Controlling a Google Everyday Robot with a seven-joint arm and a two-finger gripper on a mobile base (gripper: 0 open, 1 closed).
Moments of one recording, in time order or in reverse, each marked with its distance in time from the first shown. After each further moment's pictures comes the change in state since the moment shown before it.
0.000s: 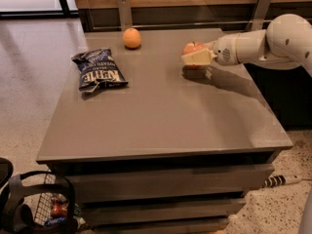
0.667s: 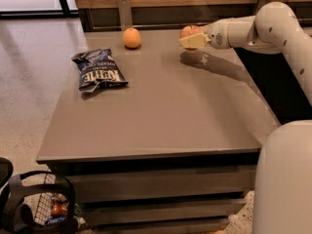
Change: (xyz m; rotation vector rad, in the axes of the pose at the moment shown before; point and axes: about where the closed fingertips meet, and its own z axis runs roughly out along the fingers) arm -0.042 -0.065 0.032 0.068 -0.065 -0.087
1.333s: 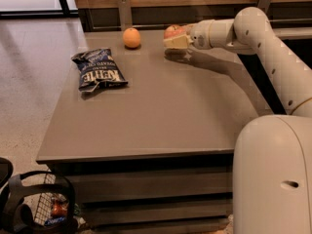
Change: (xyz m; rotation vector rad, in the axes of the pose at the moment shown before) arm -0.013 0.017 0.065 -0.076 -0.062 -0.081
